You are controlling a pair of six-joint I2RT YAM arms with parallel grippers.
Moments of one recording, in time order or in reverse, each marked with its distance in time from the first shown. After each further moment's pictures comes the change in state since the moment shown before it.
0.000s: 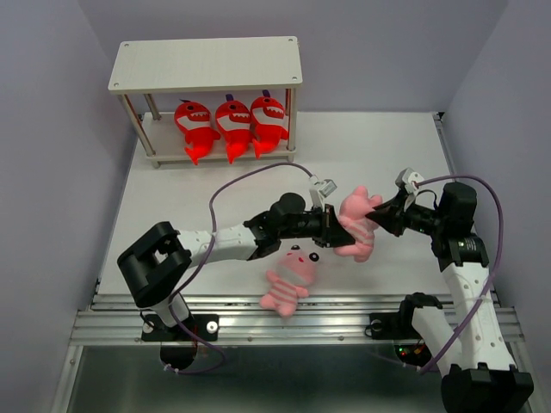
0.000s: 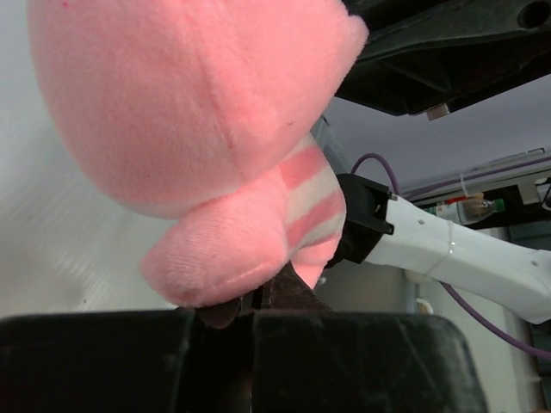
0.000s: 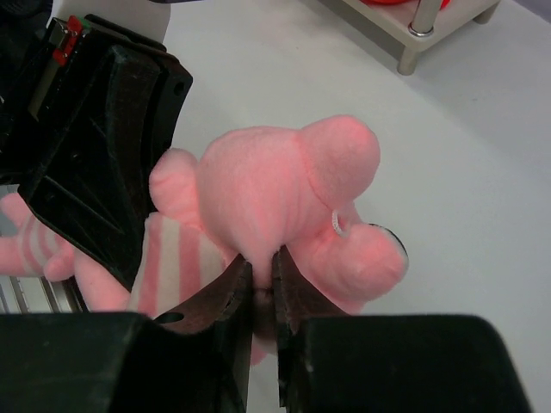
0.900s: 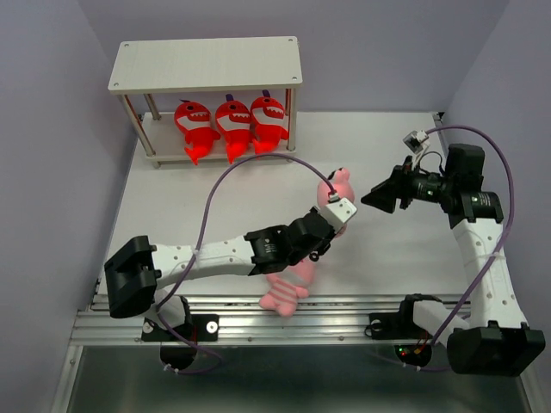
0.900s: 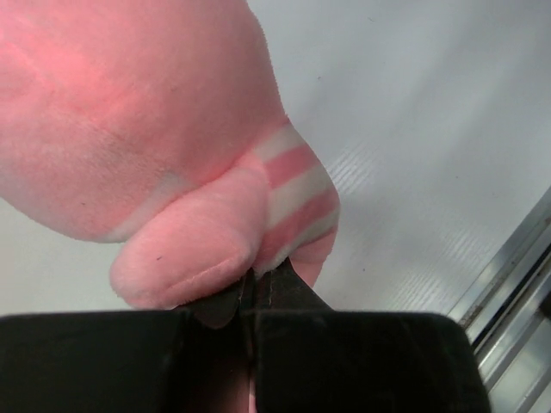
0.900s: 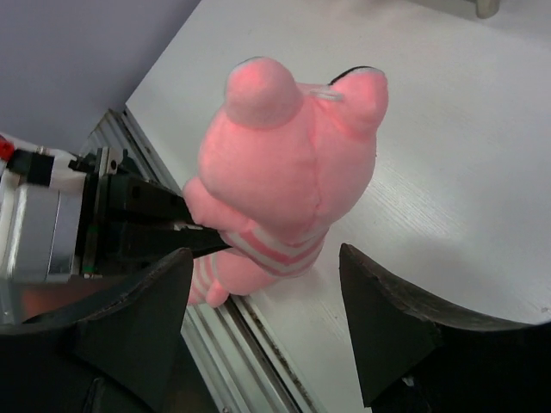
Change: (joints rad) left arm -0.220 -0.132 0.147 -0.543 -0.806 0.751; right arm 0.000 0.266 0.377 -0.280 -0.048 0.311
